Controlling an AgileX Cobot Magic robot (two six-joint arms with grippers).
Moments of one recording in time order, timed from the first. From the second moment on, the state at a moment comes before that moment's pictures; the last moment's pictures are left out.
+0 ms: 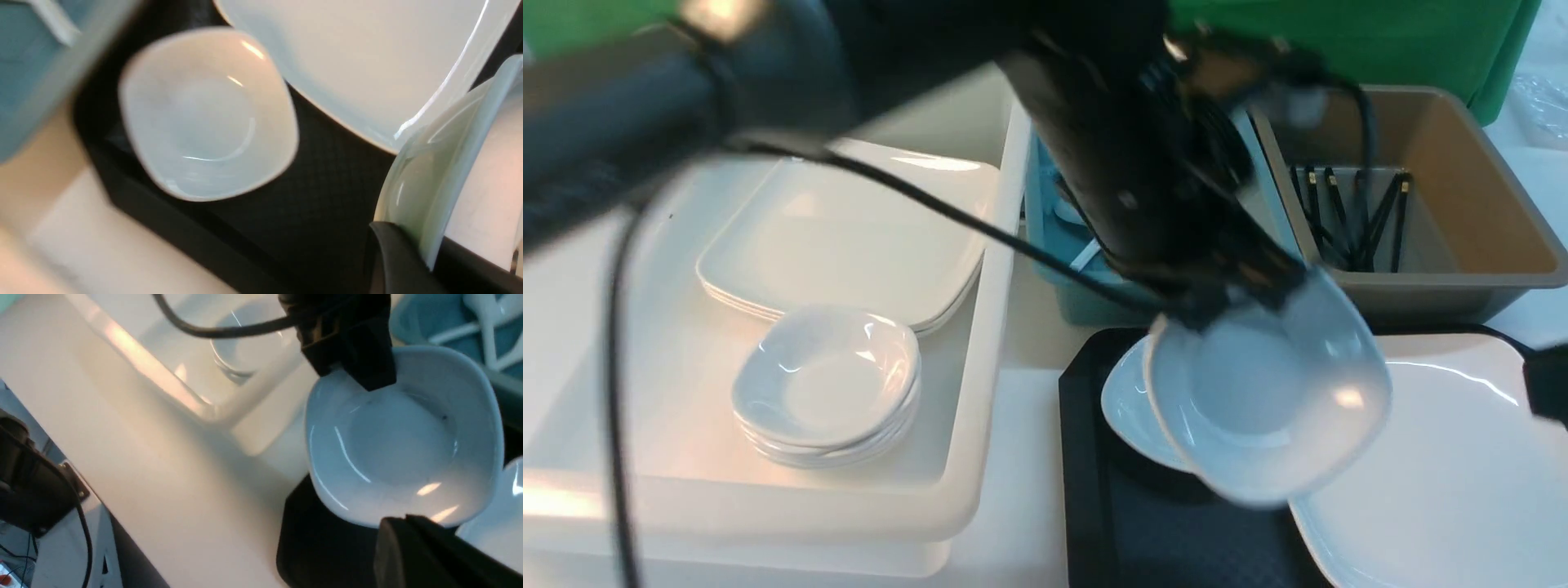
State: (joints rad) right arm 0.15 0.81 -1.09 0.68 1.08 -0.55; left arm -0.72 1.79 -1.84 -0.22 1.22 0.10
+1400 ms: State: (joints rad) right arm 0.66 1.36 -1.36 0.63 0.79 -0.53; left arm 0.04 1.62 -1.17 -0.32 0.93 0.50
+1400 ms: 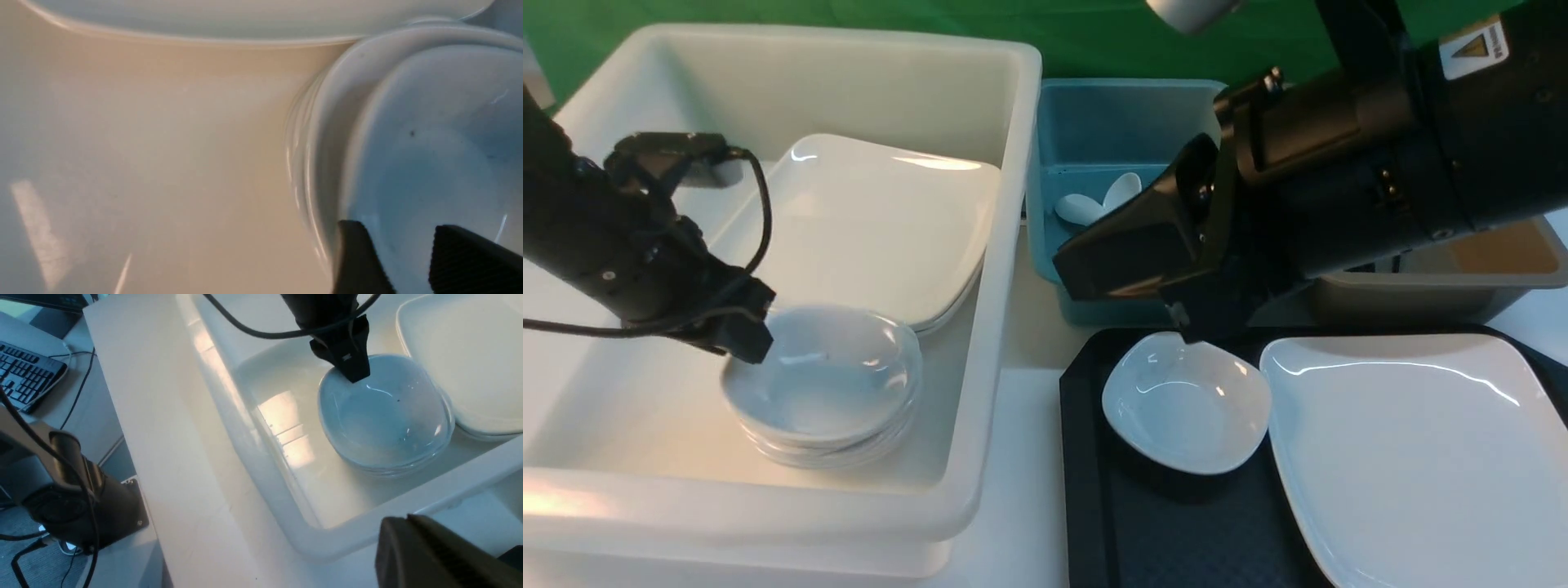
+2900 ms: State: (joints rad) right arm 0.32 0.80 -0.98 -0.18 1.14 0.06; left arm -0.95 2.11 -1.57 0.21 0.72 0.21
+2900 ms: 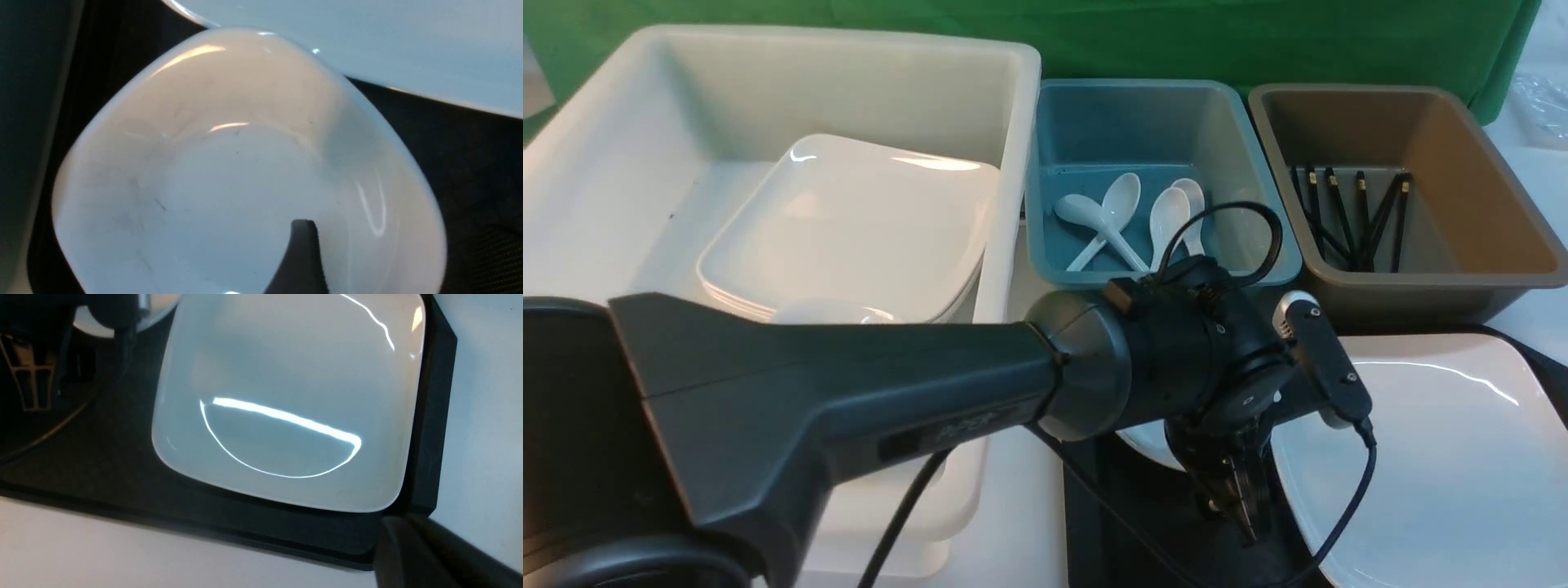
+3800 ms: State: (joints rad) right arm 0.32 0.80 -0.98 -0.06 1.04 0.06; left arm -0.90 2.07 -1.80 0.14 0.97 0.12
